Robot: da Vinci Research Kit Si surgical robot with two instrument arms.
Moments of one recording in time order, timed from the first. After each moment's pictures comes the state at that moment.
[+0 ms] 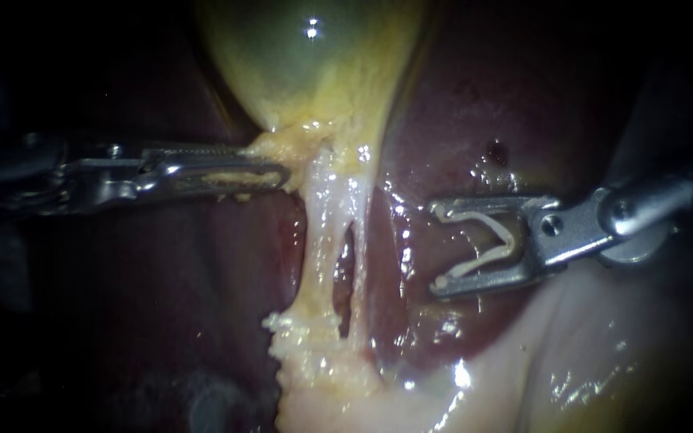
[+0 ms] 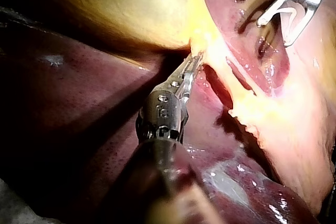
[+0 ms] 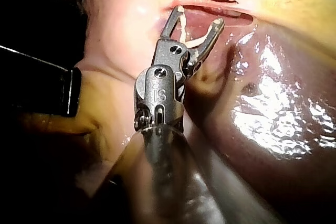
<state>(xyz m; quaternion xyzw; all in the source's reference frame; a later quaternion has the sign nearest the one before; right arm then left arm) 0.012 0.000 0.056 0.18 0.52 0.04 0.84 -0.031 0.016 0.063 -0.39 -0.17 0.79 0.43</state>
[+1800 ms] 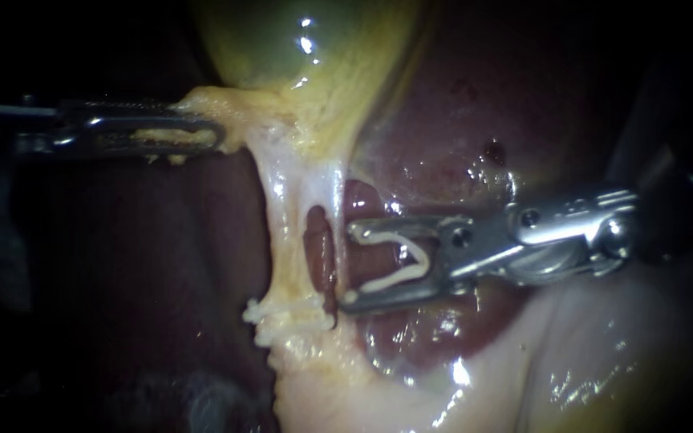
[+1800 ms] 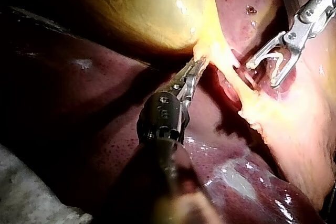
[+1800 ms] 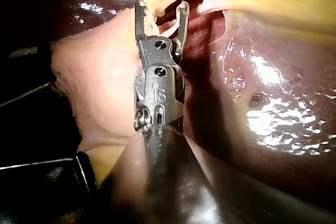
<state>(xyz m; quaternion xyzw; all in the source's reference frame) 0.024 -0.003 0.059 0.27 0.51 0.16 0.80 -0.025 0.020 0.057 -0.39 -0.20 0.79 0.43</state>
